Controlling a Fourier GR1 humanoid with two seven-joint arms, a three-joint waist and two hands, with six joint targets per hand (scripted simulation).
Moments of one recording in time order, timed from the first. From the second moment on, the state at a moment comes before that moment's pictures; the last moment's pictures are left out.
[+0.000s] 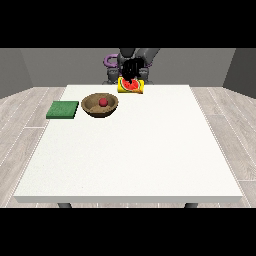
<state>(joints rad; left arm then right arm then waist) -1.00 0.07 -0.52 -0.36 -1.28 0.62 0.30 -0.22 -0.29 -0.24 -1.62 -0.34 0.17 0.17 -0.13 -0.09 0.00</state>
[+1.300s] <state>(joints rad) -0.64 0.13 0.26 -0.89 0.10 0.15 -0.59 -0.18 -0.23 -0.25 -1.88 -0.33 0.08 0.17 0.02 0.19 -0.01</state>
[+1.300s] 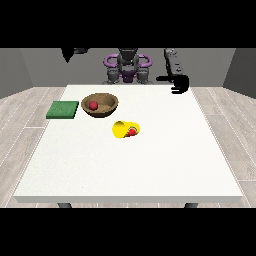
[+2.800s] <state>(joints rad) -1.00 0.70 0.38 -0.96 0.31 -0.23 -0.17 -0.41 -0.17 -0.30 -1.07 -0.28 0.16 -0.25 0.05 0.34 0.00</state>
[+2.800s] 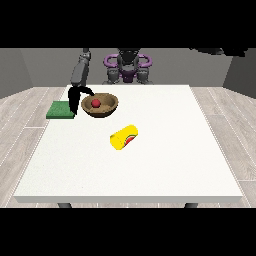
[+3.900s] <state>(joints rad) -1.10 0.77 0.39 -1.02 0.39 -0.27 -0.05 -0.50 -0.12 -0.30 -0.93 -0.24 0.05 -0.38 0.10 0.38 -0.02</state>
